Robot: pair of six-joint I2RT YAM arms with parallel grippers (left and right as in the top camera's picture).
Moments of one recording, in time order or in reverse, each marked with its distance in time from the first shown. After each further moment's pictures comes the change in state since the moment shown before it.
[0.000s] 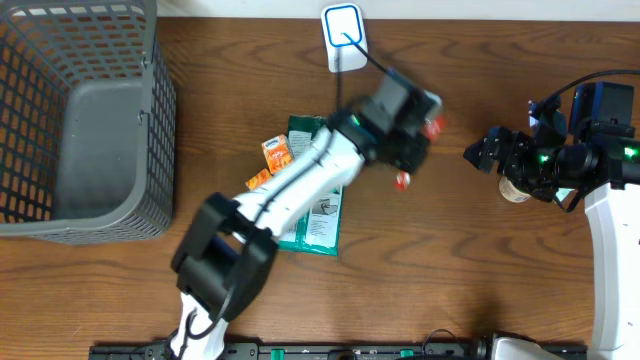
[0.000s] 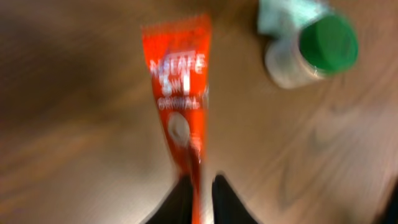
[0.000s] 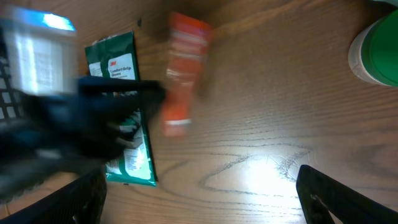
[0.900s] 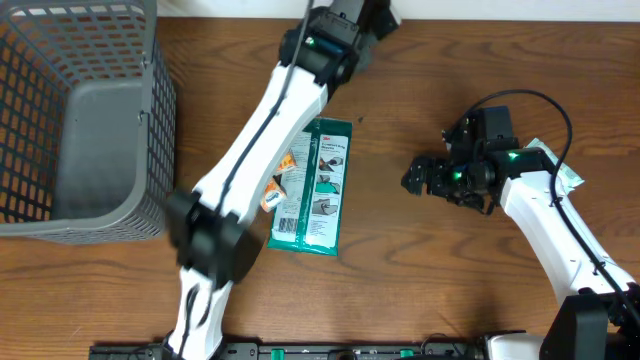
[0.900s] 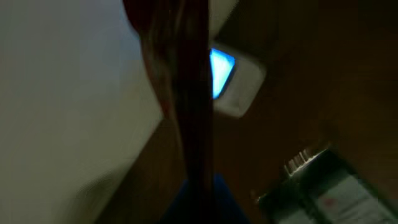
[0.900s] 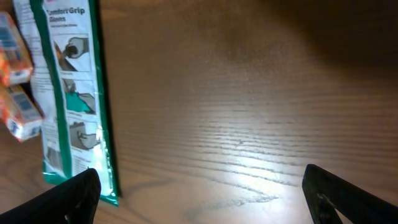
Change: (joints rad) left arm 0.206 0.071 0.665 -0.549 -0.591 0.786; right arm 0.288 0.144 -0.331 0.407 0.080 0.078
